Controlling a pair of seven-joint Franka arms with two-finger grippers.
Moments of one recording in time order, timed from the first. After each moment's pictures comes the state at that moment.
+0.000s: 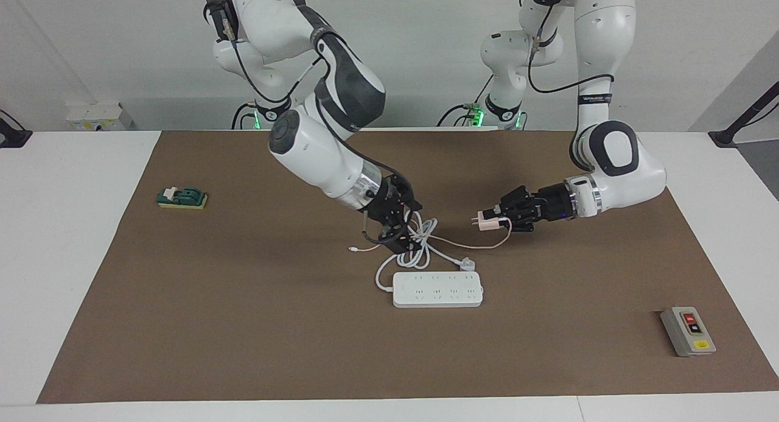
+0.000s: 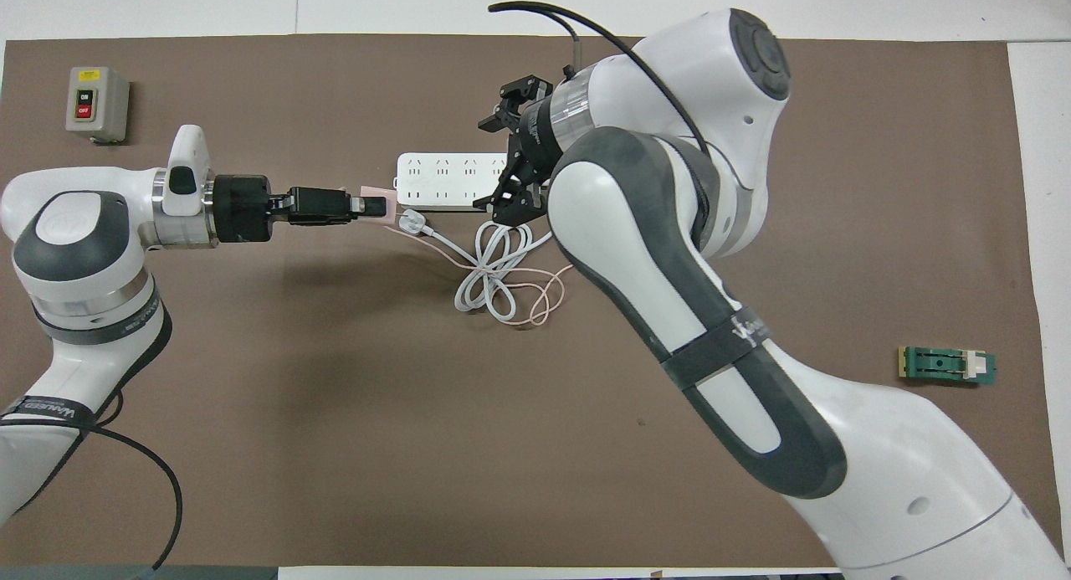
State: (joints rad) left arm 0.01 0.25 -0.04 -1.93 -1.18 1.82 0.73; right arm 0.39 0.51 -0.03 -1.29 0.70 2.02 1.80
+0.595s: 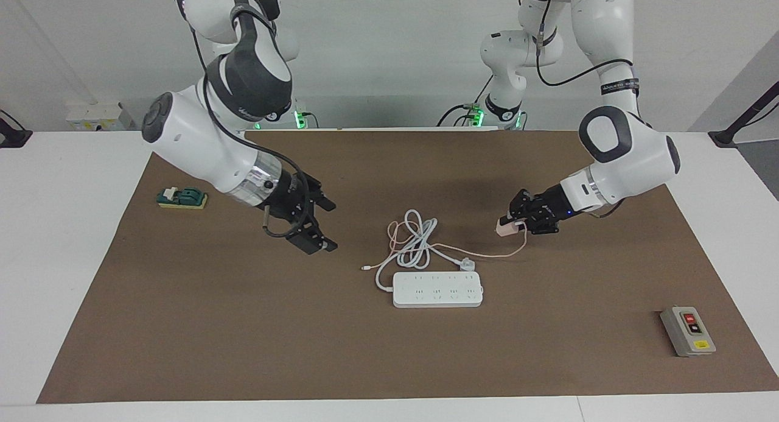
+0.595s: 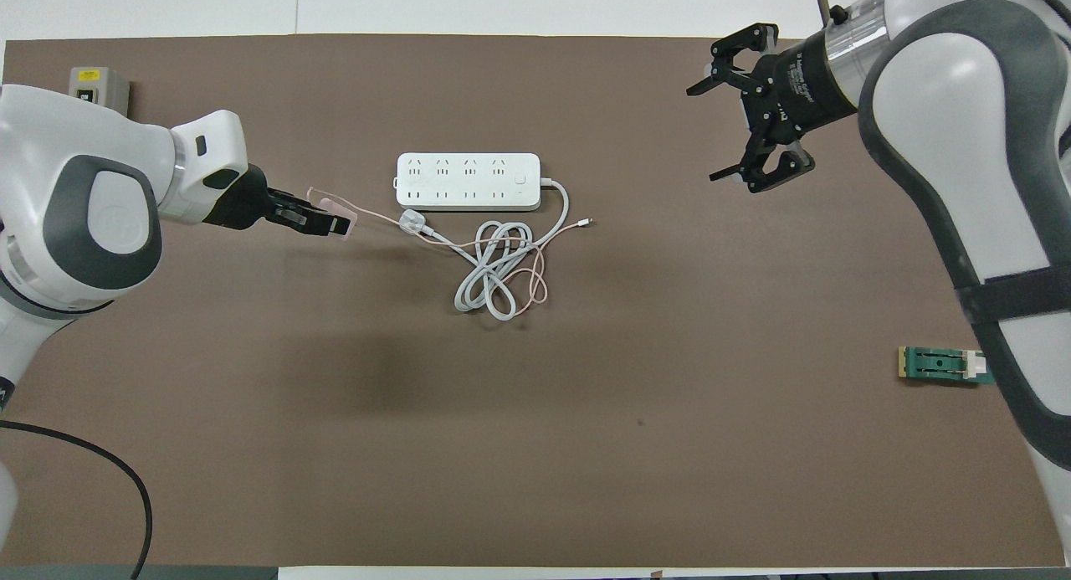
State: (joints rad) left arm -0.12 0.25 -0.06 -1.83 -0.52 2.05 0.64; right arm 0.13 0.42 -0.03 -1.28 0.52 1.70 1.28
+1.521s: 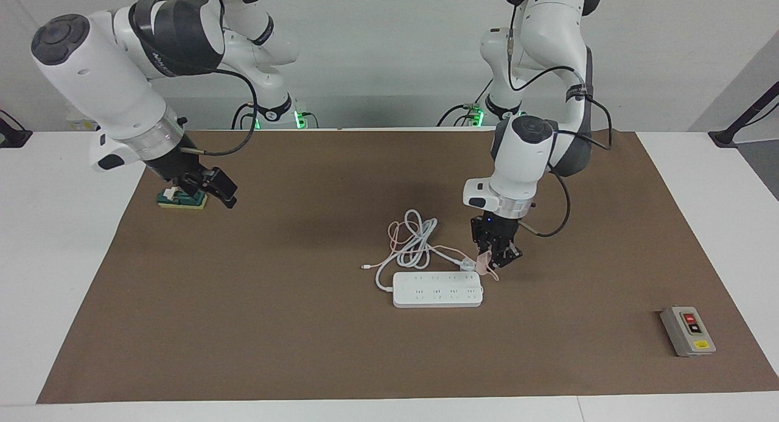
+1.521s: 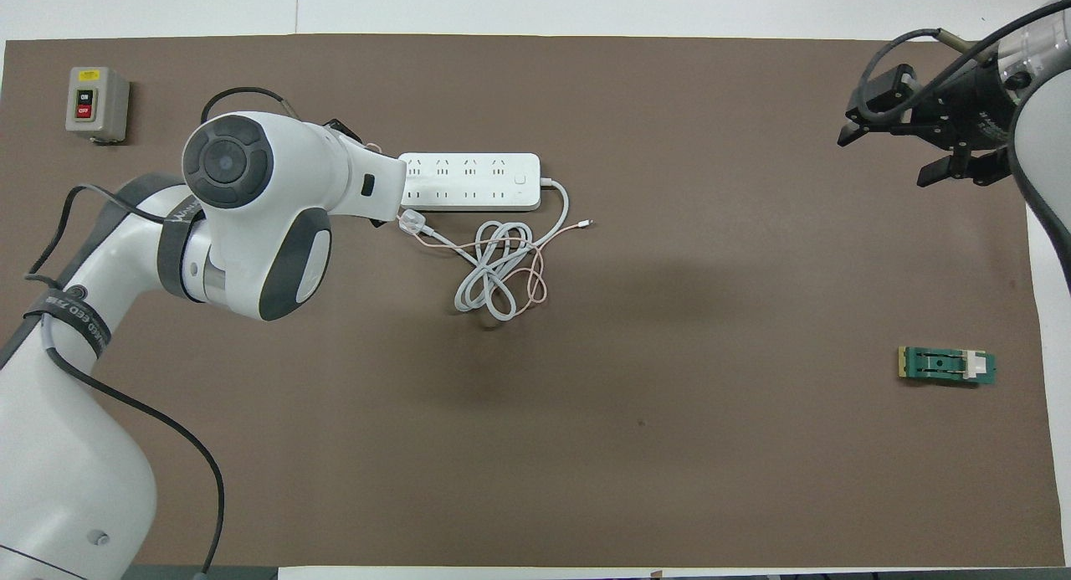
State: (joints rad) left arm -0.34 0.34 -0.06 -1.81 0.11 2.45 0.74; right arm 0.03 0.27 -0.03 -1.30 0.11 1.53 0.33
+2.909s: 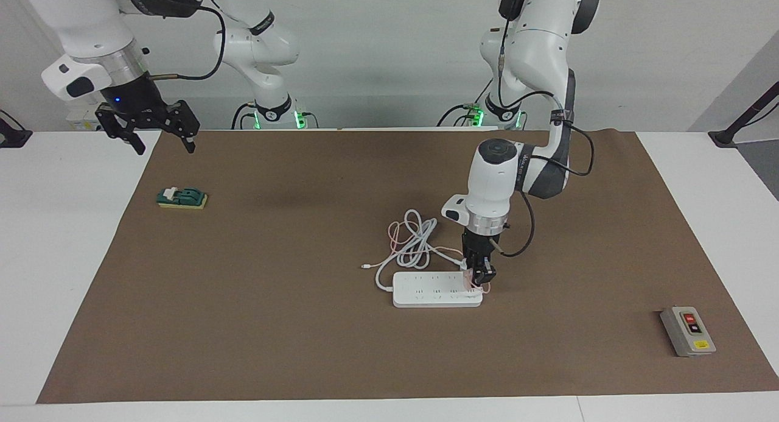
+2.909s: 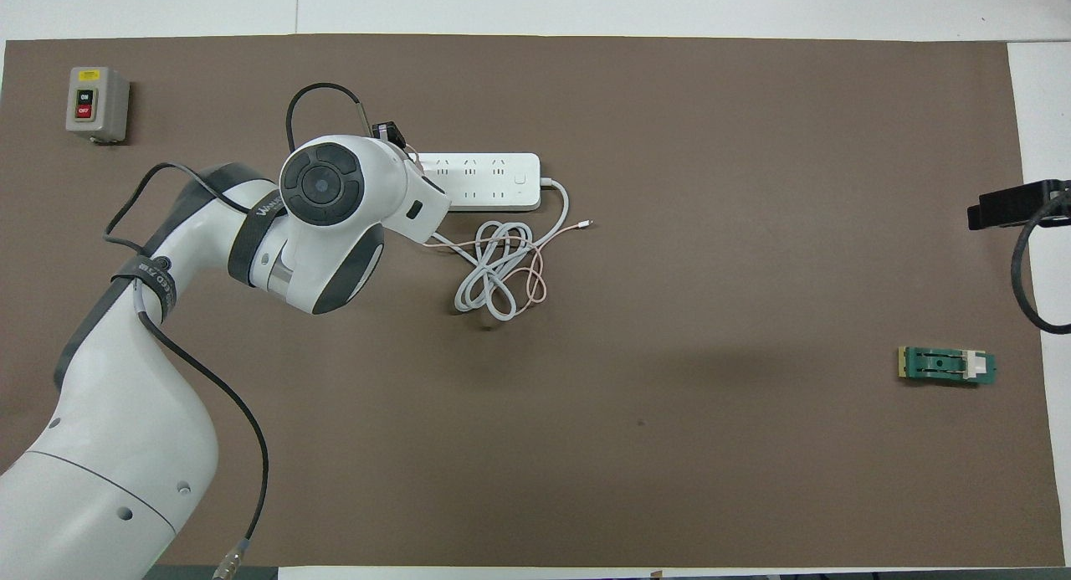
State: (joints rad) left arm -0.33 0.45 -0.11 -1.77 0.25 2.52 0.88; right arm -0.03 -0.04 -0.05 -1.61 0.01 1.65 -0.09
